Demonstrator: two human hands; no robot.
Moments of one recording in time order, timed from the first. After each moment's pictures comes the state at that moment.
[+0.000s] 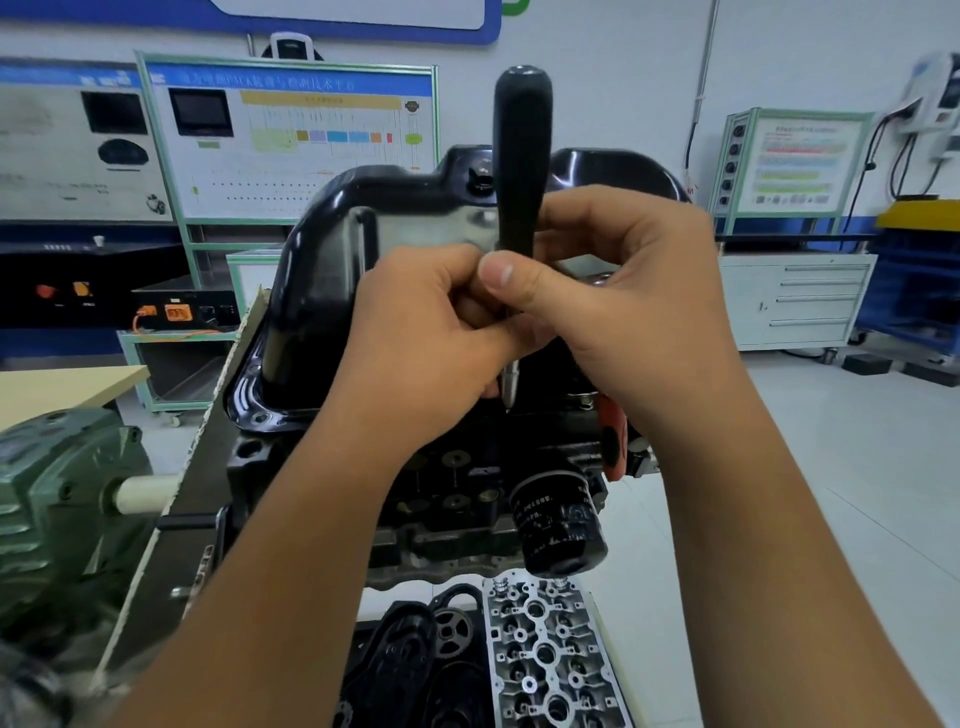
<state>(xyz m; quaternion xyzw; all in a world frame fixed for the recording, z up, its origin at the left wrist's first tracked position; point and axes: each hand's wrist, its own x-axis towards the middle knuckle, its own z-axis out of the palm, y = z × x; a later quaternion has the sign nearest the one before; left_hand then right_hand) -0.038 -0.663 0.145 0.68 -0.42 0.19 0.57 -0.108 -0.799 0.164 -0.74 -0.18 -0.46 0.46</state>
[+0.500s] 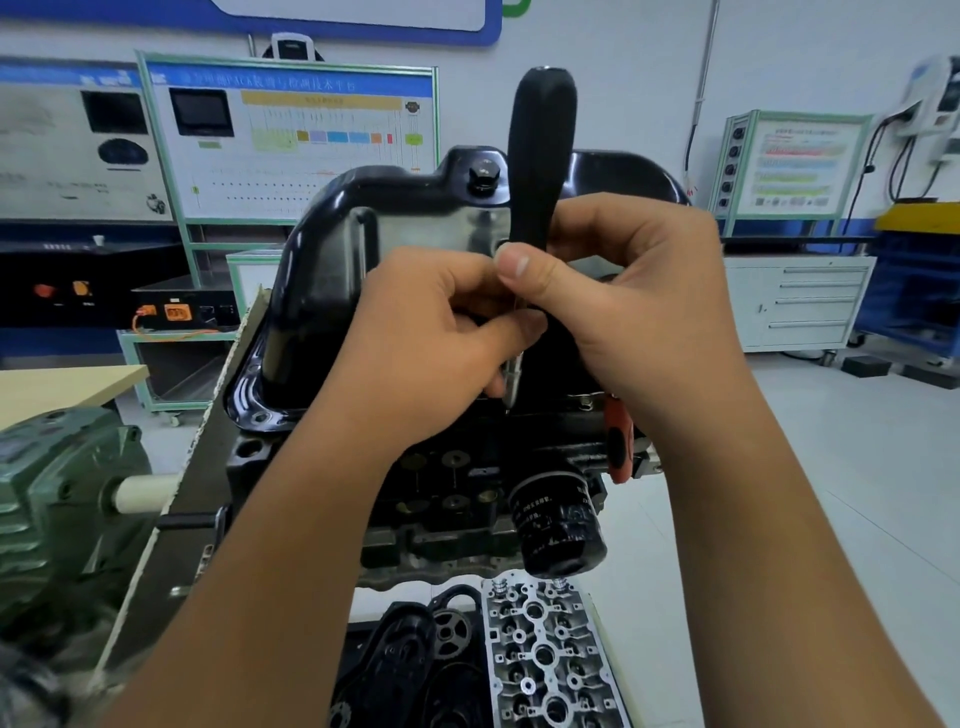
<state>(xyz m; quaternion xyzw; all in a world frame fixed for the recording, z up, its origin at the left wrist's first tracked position) -0.038 -0.661 0.146 0.68 -0.44 0.17 0.56 -0.108 -0.801 0.165 -0.74 -0.15 -0.47 0.46</state>
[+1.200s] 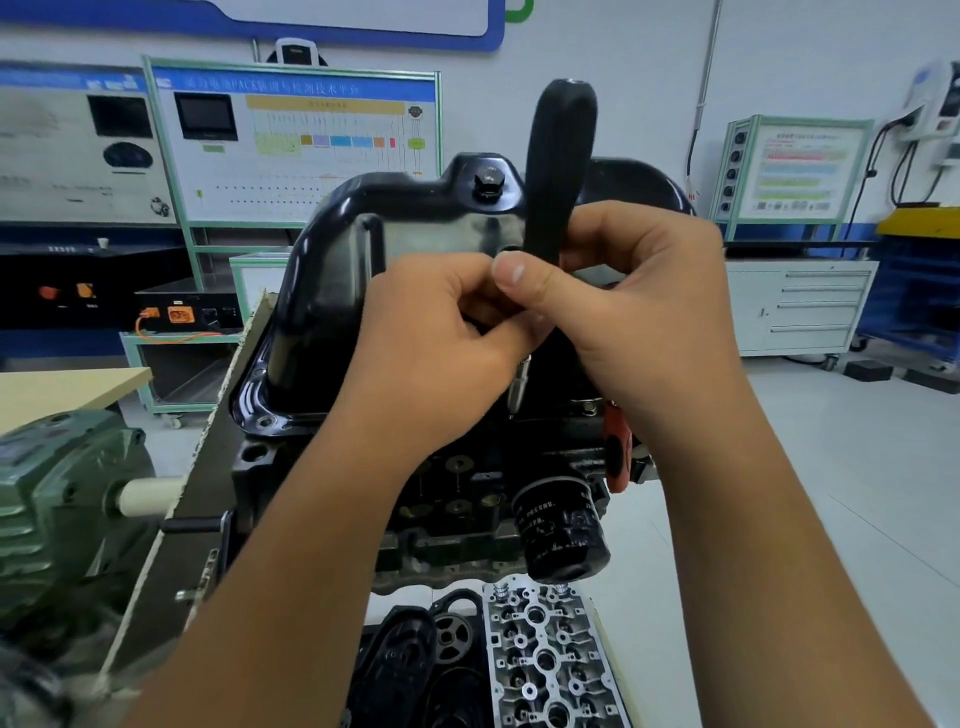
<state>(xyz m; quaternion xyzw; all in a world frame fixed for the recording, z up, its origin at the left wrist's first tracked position) -0.040 -0.664 0.145 0.68 -0.43 0.22 0.56 -0.104 -0.799 0.163 -0.73 -0.13 -0.48 0.47</state>
